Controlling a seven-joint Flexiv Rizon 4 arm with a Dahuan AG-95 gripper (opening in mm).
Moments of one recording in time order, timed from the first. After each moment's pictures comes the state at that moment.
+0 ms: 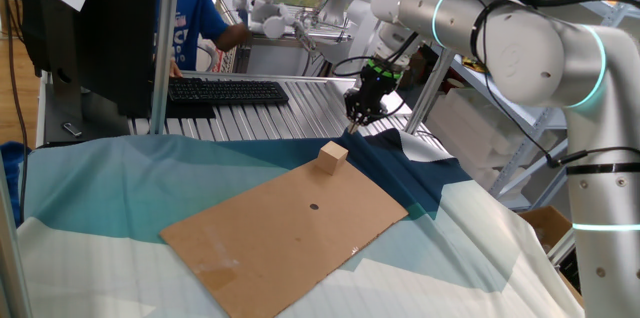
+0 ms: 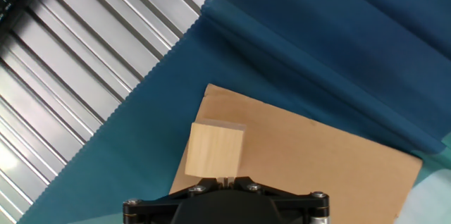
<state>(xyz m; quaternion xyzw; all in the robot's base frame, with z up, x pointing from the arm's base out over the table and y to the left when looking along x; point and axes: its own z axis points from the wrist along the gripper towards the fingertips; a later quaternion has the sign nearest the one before) 0.785 -0.148 0.152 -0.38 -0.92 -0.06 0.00</state>
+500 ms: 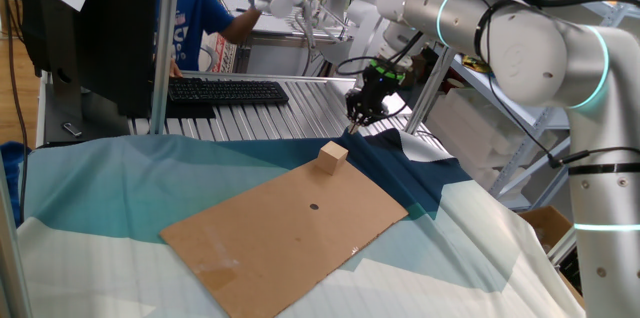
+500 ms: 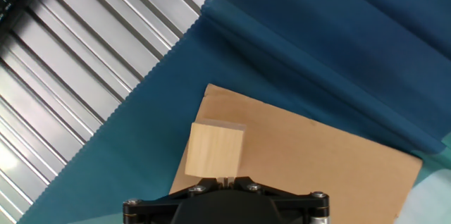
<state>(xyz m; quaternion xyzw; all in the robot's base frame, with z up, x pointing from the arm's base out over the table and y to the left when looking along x) 0.784 -0.147 0.152 -0.37 -0.93 -0.06 0.02</state>
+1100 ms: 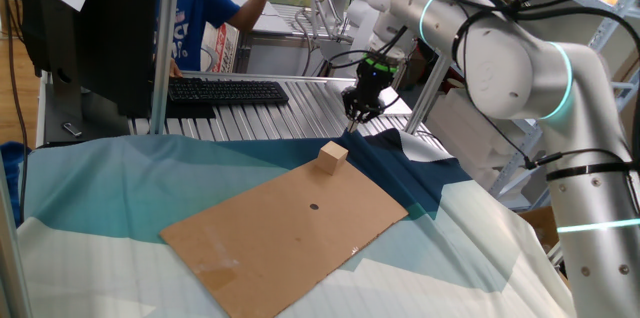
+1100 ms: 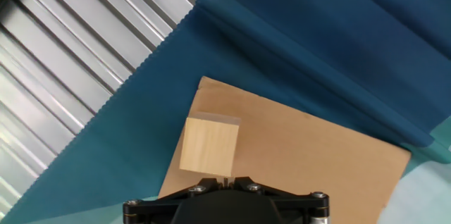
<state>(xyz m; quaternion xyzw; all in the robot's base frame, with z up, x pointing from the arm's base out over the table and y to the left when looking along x) 0.790 -0.148 0.153 -0.38 -0.93 -0.03 0.04</state>
